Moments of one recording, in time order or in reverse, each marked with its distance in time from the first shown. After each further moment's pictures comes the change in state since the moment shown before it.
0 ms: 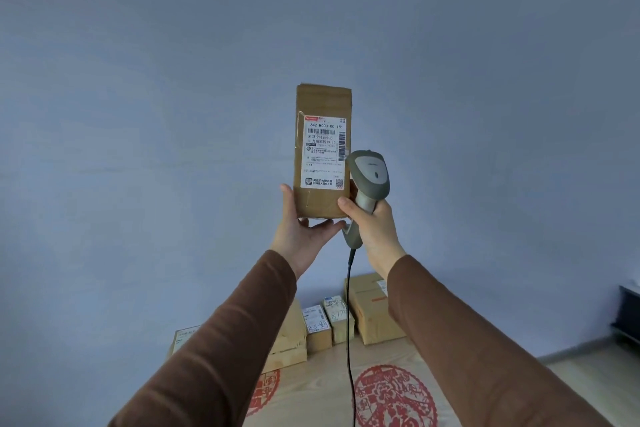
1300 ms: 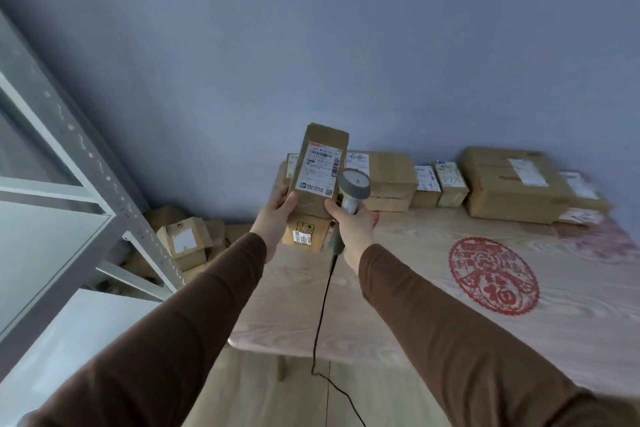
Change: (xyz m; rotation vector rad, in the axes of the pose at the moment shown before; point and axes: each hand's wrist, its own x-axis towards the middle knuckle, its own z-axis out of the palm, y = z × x) left_hand -0.192 0.028 -0.364 0.796 0.631 -0.163; right_hand -0.210 0.286 0.201 0.035 -0.014 0.842
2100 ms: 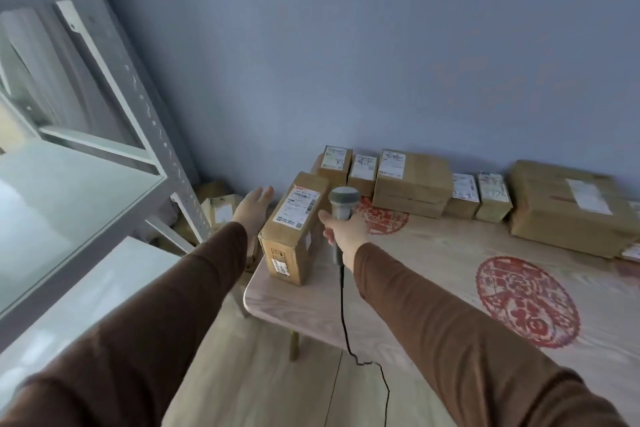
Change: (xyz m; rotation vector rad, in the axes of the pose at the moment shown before) left_hand -0.032 -0.011 -0.054 0.269 0.336 -0.126; right_hand -0.017 0.016 0.006 -0.314 -0.166 0.178
